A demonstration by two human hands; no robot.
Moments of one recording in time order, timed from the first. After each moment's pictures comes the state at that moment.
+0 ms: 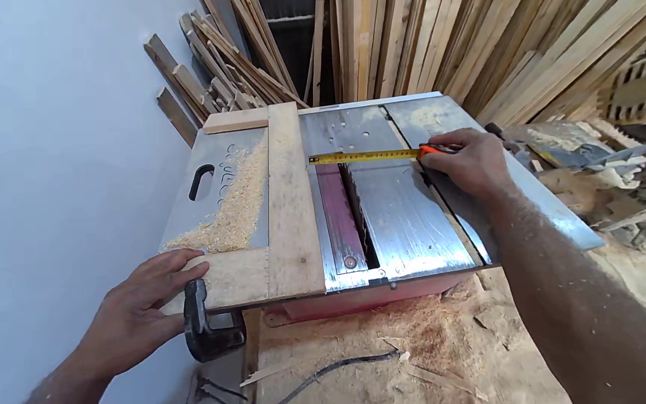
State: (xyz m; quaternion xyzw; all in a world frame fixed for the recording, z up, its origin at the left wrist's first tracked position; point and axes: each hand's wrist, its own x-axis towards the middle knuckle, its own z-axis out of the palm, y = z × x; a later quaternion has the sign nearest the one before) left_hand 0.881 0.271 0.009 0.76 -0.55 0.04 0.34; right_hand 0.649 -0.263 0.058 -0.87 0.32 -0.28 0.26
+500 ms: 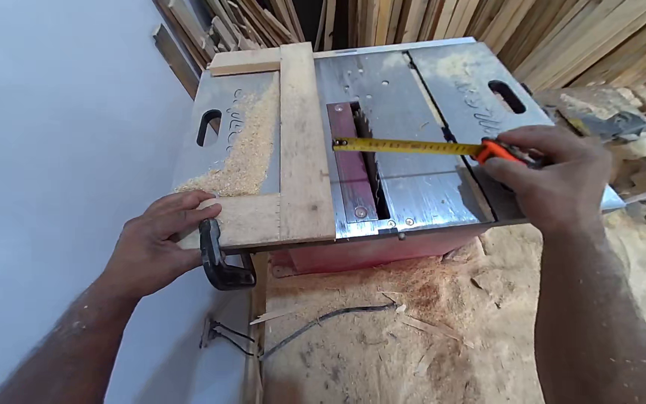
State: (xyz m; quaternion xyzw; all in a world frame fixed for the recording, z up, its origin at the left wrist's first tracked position) left_hand 0.868 0.265 0.026 0.78 -0.53 0.01 0.34; right_hand 0.548 -0.195 0.042 -0.85 0.26 -0.37 0.27
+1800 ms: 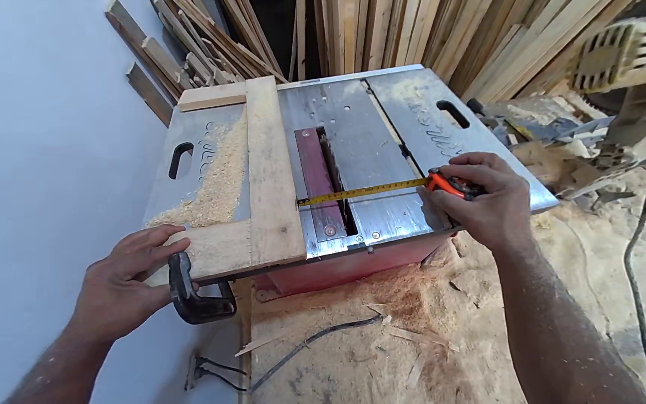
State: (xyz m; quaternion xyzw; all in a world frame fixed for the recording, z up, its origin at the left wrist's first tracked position) left_hand 0.874 0.270 0.008 0.77 -0.52 0.02 0.38; right_hand 0.537 -0.183 0.026 -0.86 0.24 -0.38 0.23
